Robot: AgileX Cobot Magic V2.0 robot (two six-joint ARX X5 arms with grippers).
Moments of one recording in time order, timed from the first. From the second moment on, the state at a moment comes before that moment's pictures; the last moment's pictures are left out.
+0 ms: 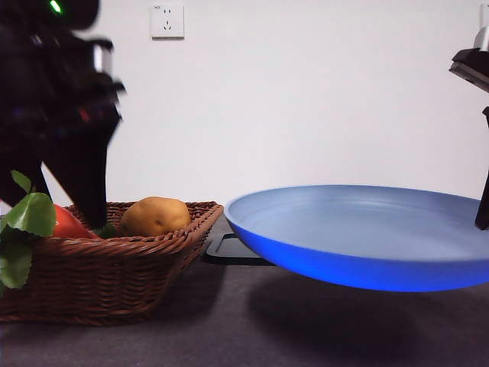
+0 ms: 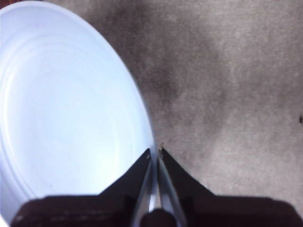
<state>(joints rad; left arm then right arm) -0.52 1.37 0.89 -0.70 0.11 -0.16 0.25 1.05 0.64 -0.68 -0.36 0.27</state>
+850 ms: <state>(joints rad) -0.52 1.42 1.03 -0.76 0.12 -0.16 0.25 1.05 0.64 -0.68 -0.36 0.27</state>
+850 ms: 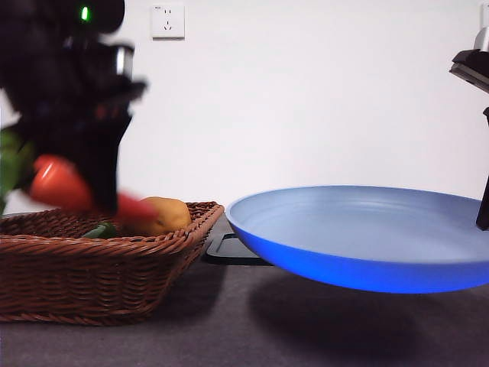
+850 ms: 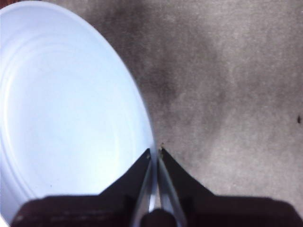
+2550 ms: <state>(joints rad) -0.96 1.68 1.22 -0.44 0.13 -0.11 0.25 1.05 0.64 -0.67 -0.36 0.31</state>
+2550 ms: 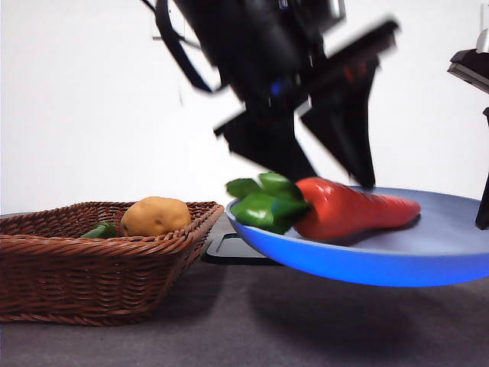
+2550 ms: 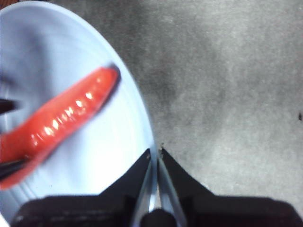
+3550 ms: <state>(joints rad) -0.94 0.96 1.22 -0.65 -0.29 -0.07 0.11 1.87 1.36 -0.61 -0.36 0.29</state>
